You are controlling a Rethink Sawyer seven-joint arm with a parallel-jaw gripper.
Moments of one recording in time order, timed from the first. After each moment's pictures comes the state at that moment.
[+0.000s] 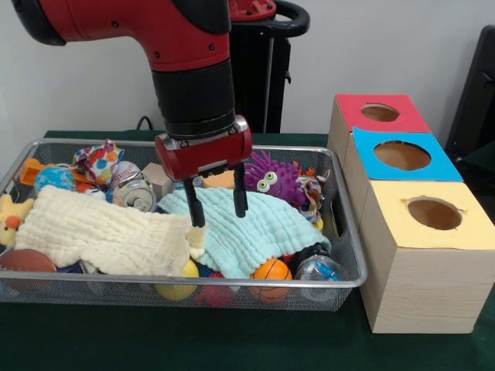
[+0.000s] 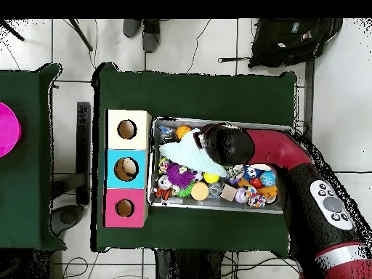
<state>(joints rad) -0.70 -0.58 0.54 1.58 -0.43 0.59 1.30</state>
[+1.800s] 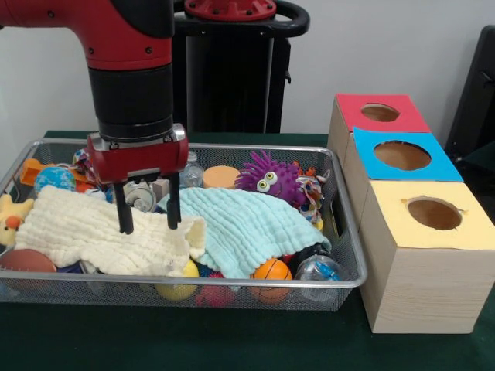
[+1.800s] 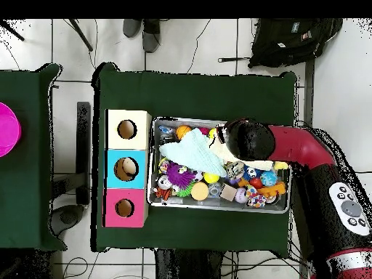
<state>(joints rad) -0.71 -0.57 0.45 1.47 -0.46 0.62 1.30</state>
